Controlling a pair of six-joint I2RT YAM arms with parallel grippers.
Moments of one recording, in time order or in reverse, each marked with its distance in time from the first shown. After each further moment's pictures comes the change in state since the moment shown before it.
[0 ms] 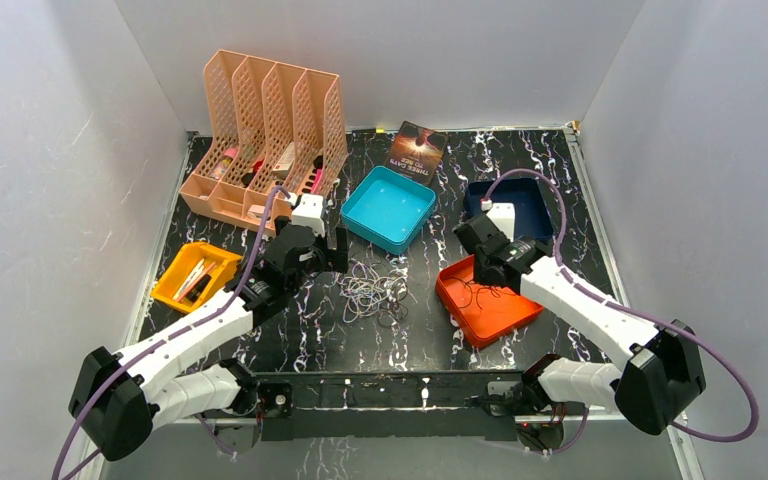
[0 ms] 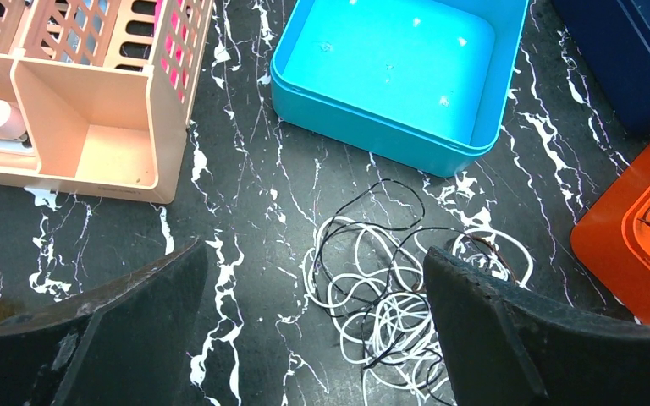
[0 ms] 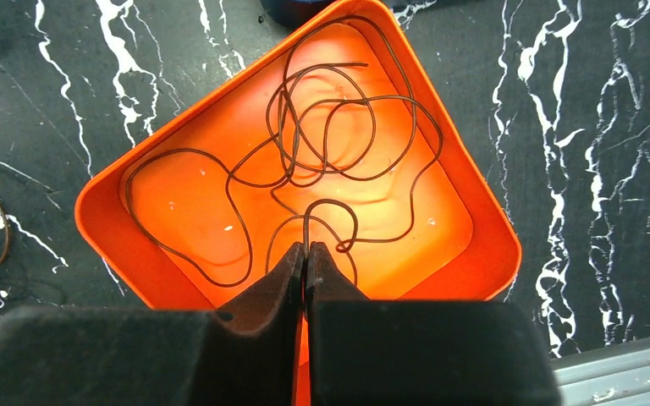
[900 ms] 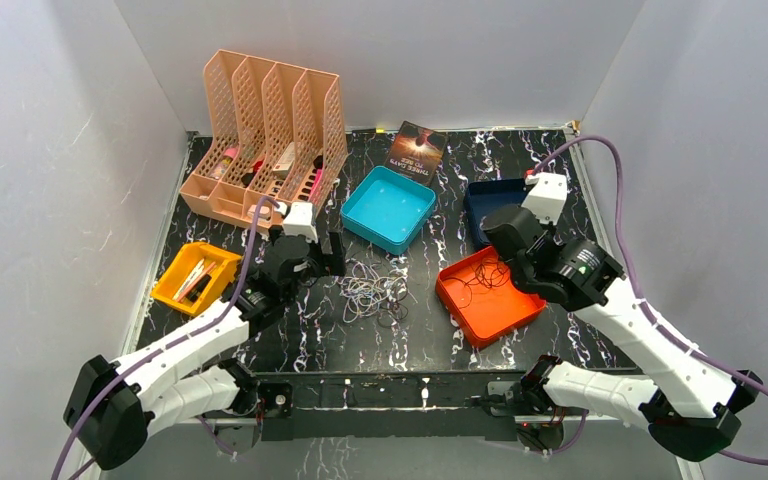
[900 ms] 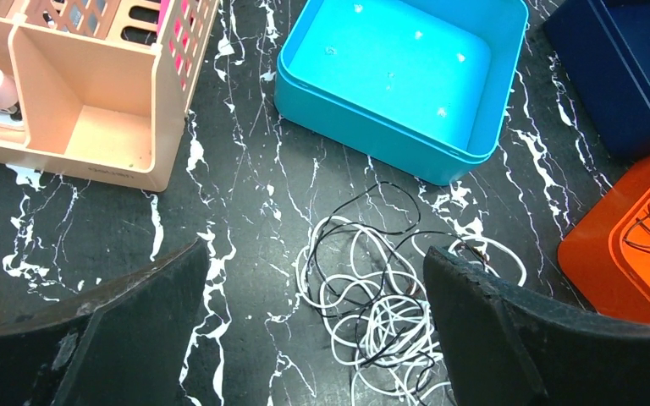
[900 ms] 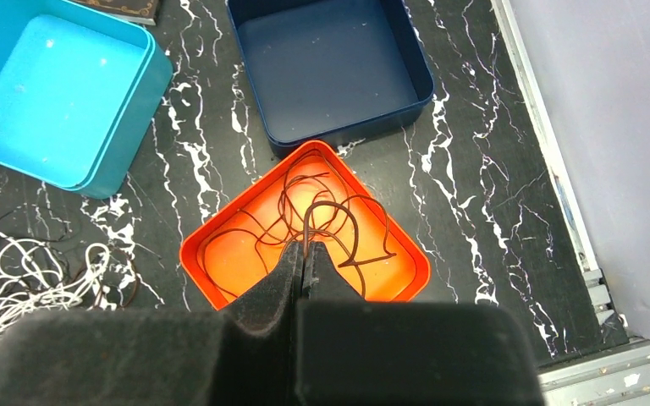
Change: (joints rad) left arm -0.001 -0.064 -0.104 0.090 -0.019 -0.074; right arm 0.152 -0.204 0.355 -0.277 0.290 0.085
